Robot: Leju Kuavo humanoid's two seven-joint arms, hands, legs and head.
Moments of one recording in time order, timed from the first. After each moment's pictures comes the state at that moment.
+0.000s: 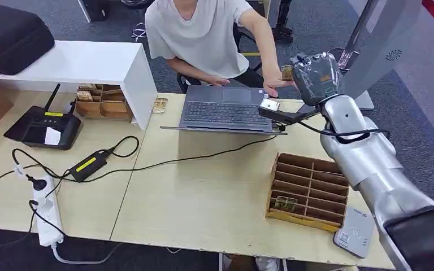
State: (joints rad) left arm -0.13 0.05 -1.35 -0.15 1.29 -0.12 -0.17; right arm -1.05 -0.13 0.69 -0.66 1.25 -0.57 -0.04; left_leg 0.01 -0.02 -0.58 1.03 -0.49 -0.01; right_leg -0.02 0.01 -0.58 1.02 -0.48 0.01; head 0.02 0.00
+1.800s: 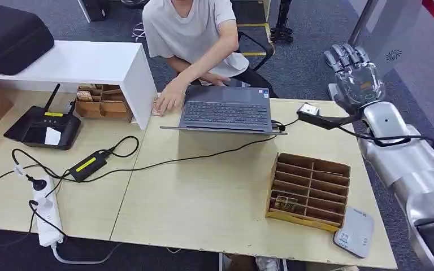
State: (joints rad) left arm -0.10 0.06 -1.37 -0.15 1.33 -0.13 -0.20; right arm -1.08 -0.29 0.69 -0.51 1.25 -0.60 -0.09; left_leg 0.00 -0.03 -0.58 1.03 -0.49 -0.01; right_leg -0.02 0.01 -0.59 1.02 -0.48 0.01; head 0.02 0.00
